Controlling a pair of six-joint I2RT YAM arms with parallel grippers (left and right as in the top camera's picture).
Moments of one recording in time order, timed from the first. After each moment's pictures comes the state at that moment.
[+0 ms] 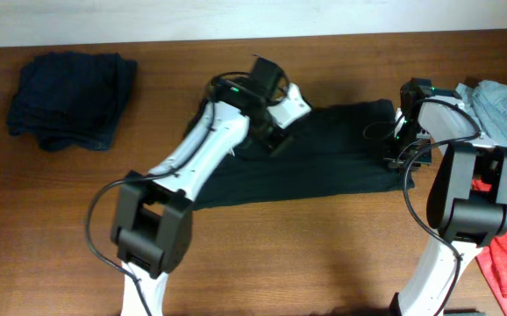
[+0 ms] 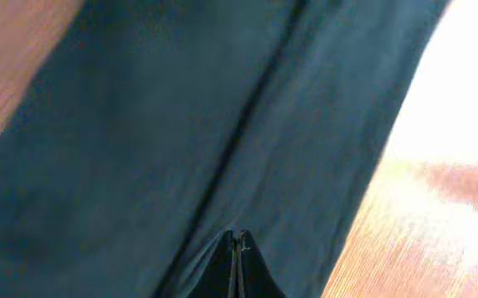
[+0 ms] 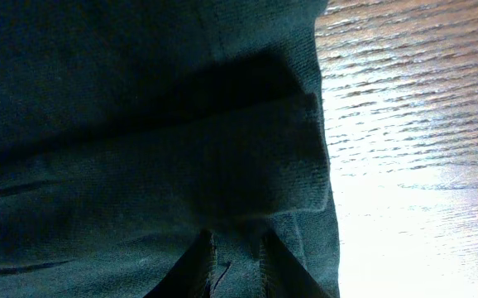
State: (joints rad) left arm -0.57 2.14 1.84 -0.90 0.32 0.43; right arm -0.17 2.14 1.53 -1.07 0.08 0.05
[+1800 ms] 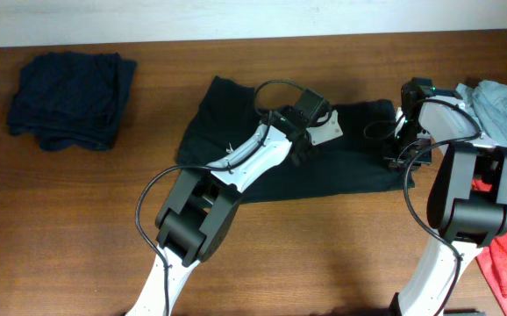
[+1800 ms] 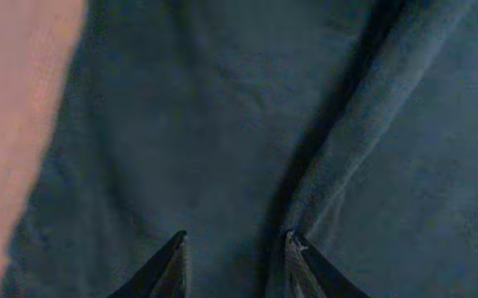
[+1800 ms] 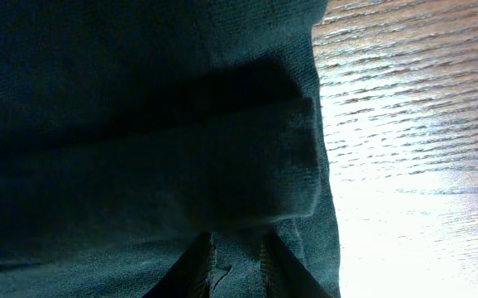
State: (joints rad) left arm -0.70 2.36 1.84 -0.53 0.03 0.53; right arm -0.17 2.14 1.53 -1.06 0.07 0.05
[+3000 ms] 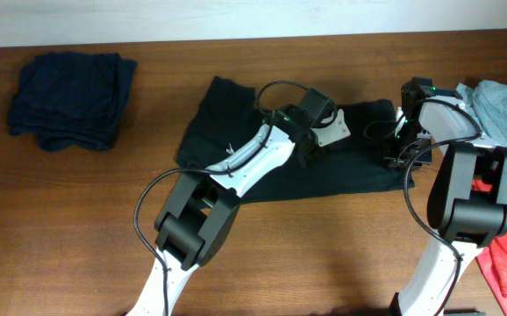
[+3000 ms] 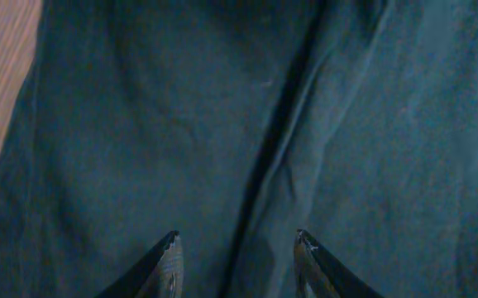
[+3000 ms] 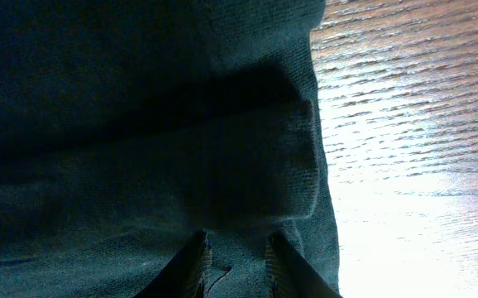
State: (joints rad) left arm -0.72 2.33 1.86 -0.59 0.15 0.47; right arm -0.17 2.14 1.53 -1.06 0.07 0.05
